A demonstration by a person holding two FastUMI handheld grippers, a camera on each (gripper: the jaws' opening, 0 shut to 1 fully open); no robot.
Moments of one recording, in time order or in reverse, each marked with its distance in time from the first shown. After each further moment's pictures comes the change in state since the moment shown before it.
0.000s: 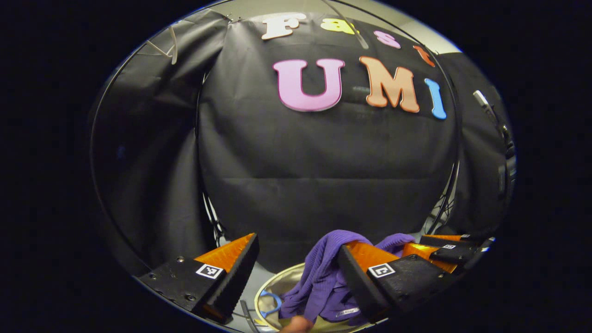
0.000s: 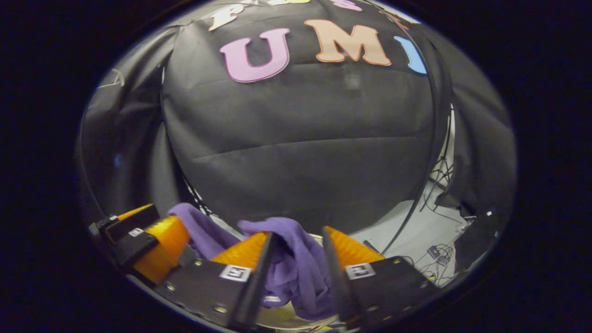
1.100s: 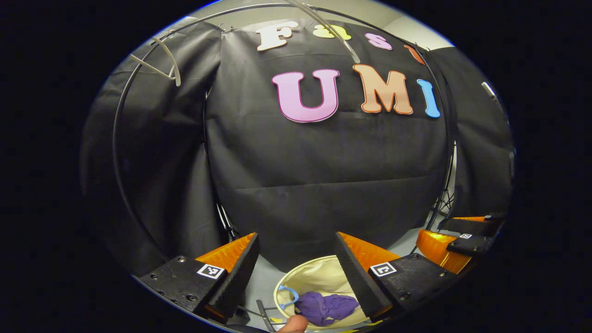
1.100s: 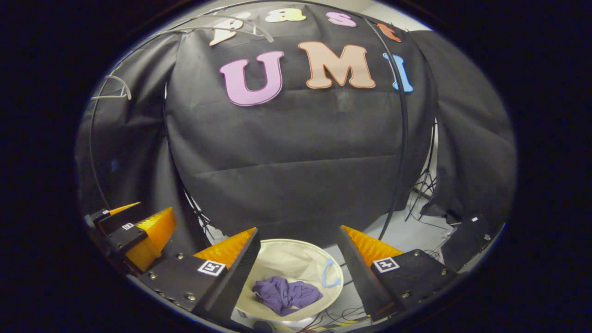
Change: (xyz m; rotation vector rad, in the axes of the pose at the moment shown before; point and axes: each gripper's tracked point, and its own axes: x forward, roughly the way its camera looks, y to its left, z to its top) left arm -0.077 0.016 0.071 0.082 -0.111 0.038; right arm -0.092 -0.019 0.041 0.007 -0.104 -0.069
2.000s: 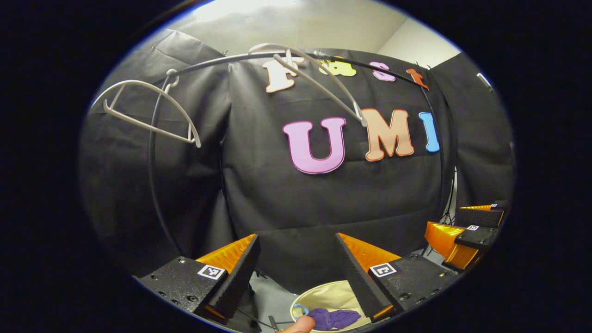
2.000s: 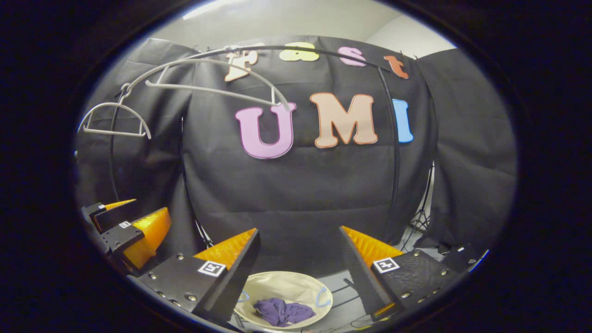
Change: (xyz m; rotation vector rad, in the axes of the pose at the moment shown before) left arm -0.073 0.028 0.146 0.025 -0.193 0.044; right arm -0.096 0.018 0.155 -0.036 -0.237 0.021
